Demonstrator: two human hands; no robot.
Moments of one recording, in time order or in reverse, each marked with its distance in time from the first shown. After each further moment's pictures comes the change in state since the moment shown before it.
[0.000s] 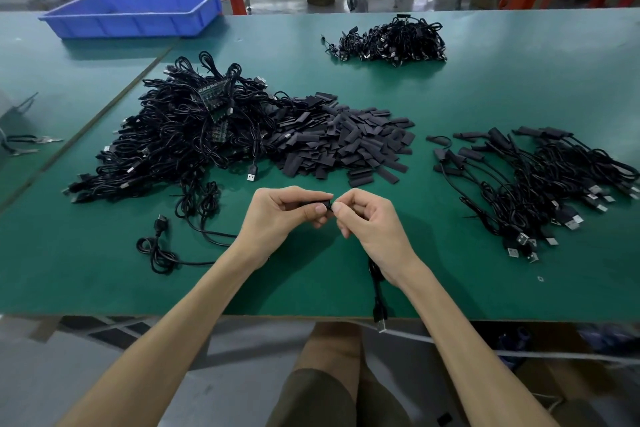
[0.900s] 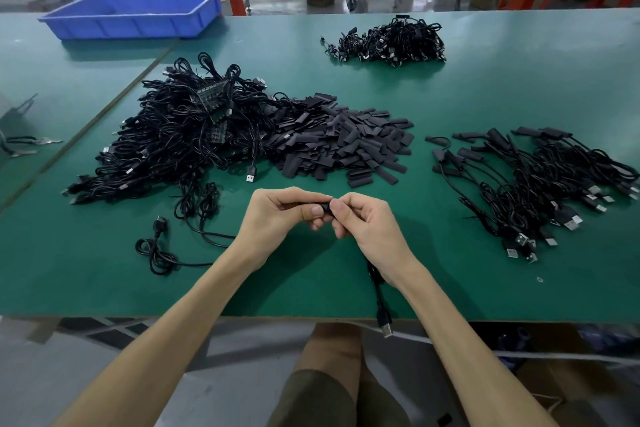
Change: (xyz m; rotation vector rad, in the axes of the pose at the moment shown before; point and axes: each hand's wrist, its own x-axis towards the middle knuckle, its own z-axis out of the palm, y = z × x) left_hand -0.003 0.007 0.003 -0.031 -0.006 0.009; right_hand 0.001 0.004 0.001 0.025 -0.033 0.009
